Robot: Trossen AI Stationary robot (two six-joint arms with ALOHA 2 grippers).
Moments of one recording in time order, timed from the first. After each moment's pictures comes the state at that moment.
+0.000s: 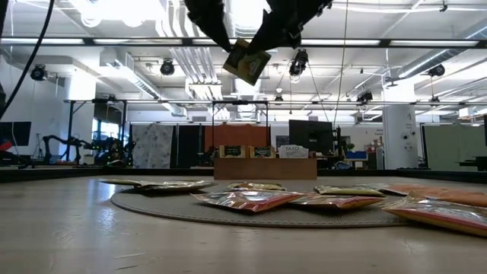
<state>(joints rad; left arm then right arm) 0.12 1.58 1.68 -0.96 -0.30 0.22 -0.05 1.56 1.31 -0.33 0.29 0.00</state>
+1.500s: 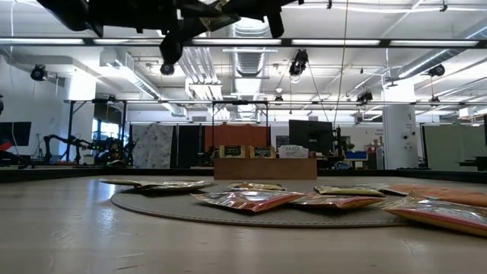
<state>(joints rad) 0.12 1.11 0.63 0.57 -0.06 -0.42 -0.07 1.57 1.30 0.08 0.17 0.23</state>
